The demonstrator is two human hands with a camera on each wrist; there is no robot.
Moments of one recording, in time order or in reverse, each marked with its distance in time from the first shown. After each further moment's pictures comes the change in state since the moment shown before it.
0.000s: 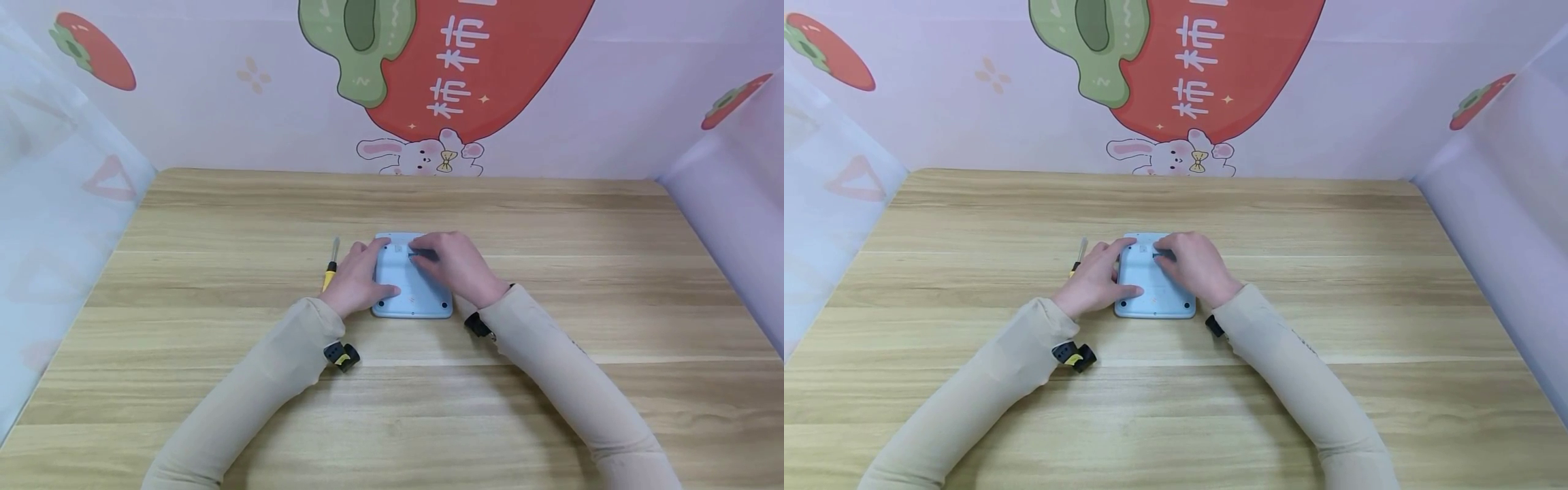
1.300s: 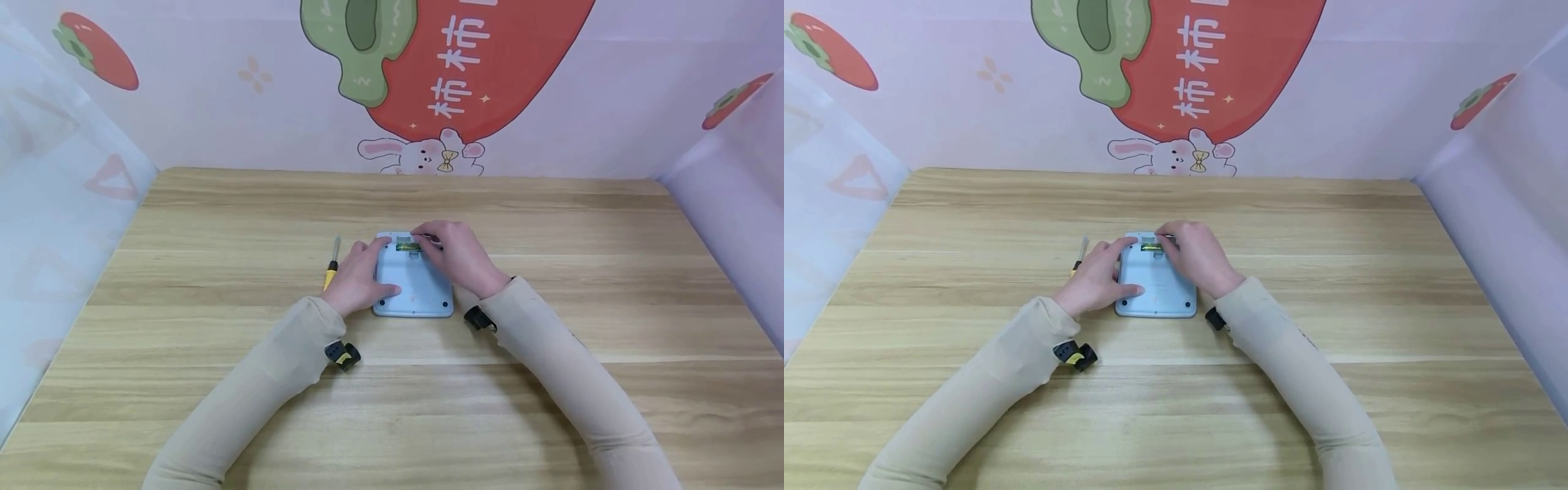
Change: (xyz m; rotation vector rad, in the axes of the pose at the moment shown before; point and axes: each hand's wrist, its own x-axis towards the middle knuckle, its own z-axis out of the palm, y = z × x) left_hand 0.001 -0.001 0.001 0.020 0.008 0.000; right_hand 0.007 0.003 -0.006 0.094 0.074 -0.008
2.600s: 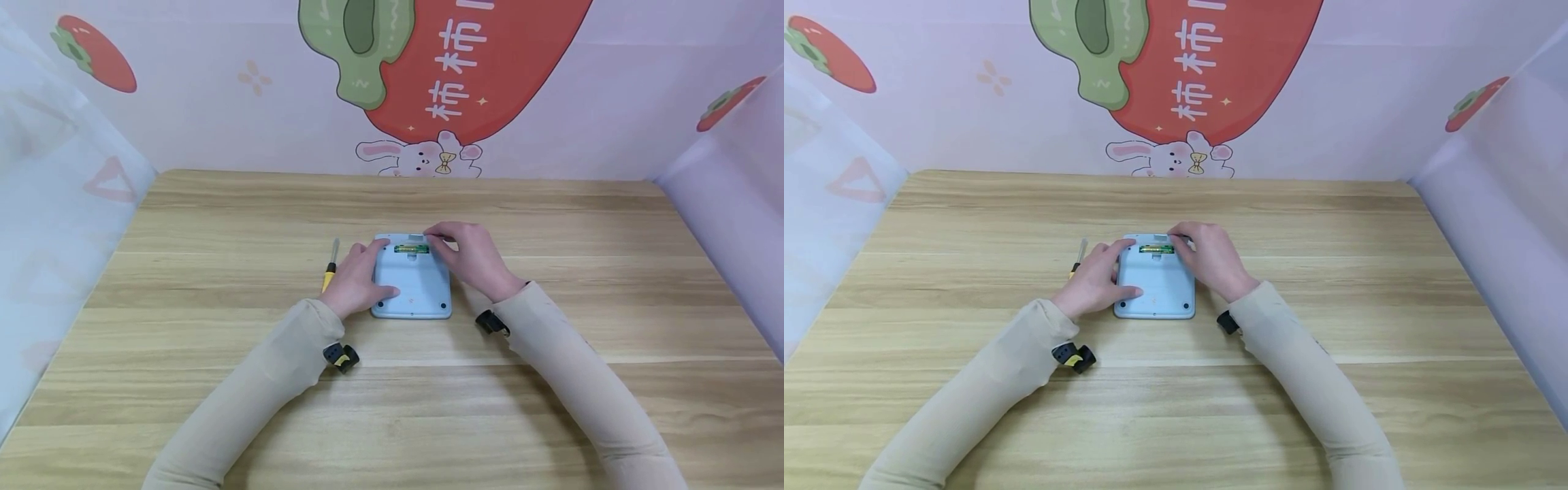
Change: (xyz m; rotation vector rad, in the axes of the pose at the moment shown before) left_hand 0.000 0.000 0.001 -0.010 0.001 -0.014; right_hand -0.011 0.013 -0.010 0.031 0.056 0.034
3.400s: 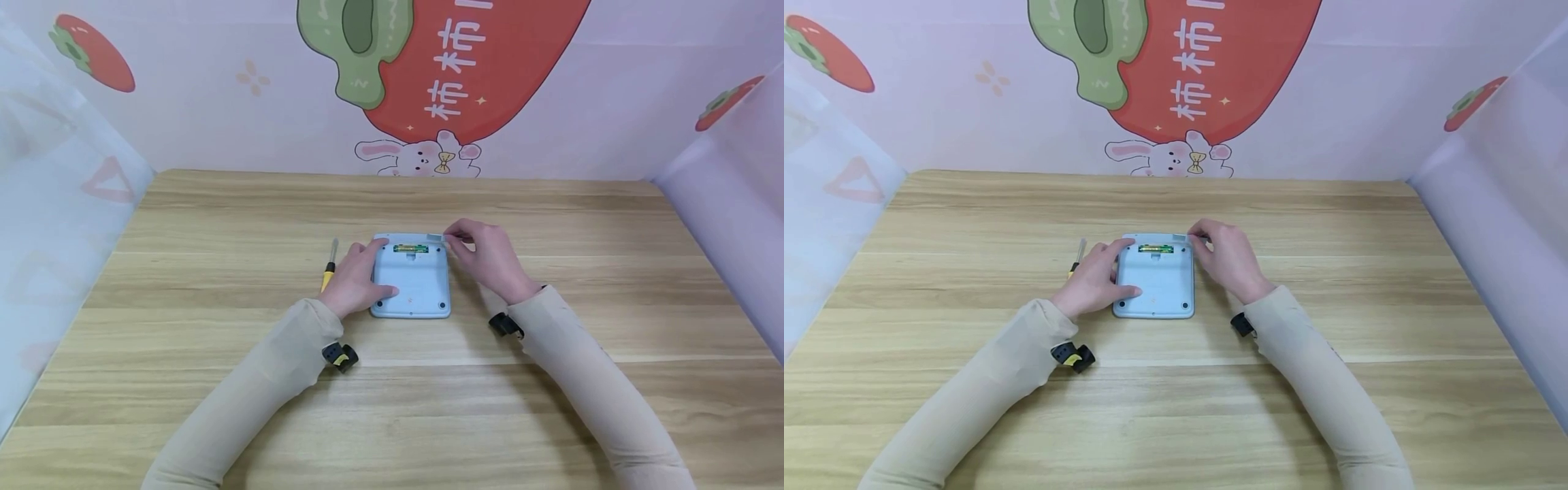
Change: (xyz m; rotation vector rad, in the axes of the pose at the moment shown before) left_hand -0.001 0.001 0.001 -0.012 0.018 0.005; right_hand -0.010 0.020 -0.007 -0.019 0.081 0.017
